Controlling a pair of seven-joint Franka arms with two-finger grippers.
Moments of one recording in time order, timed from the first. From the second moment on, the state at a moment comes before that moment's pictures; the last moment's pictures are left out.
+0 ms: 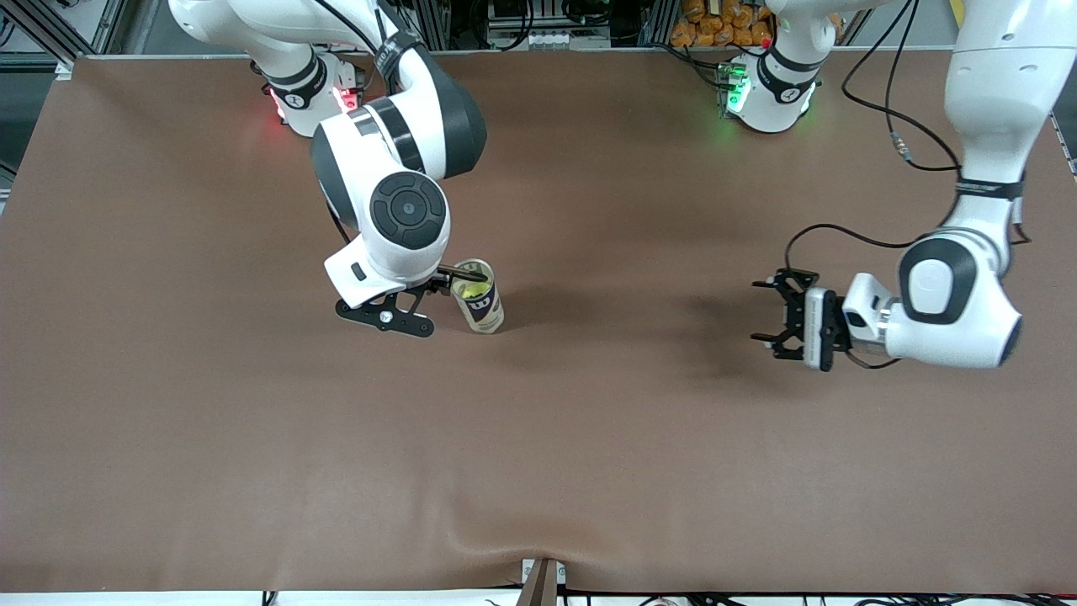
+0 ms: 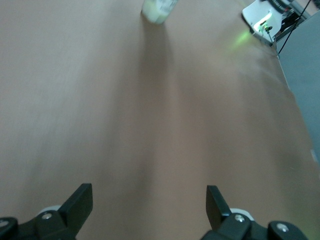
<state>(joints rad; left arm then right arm) 0.12 0.52 -0.11 -1.68 -0.57 1.68 1.51 0.78 0.58 -0.29 -1.19 0.00 1.44 0.71</state>
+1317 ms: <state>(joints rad) -0.11 0.15 0.06 -1.53 -0.19 1.33 0.22 0.43 0.22 -0.27 -1.30 0.02 1.28 0.29</state>
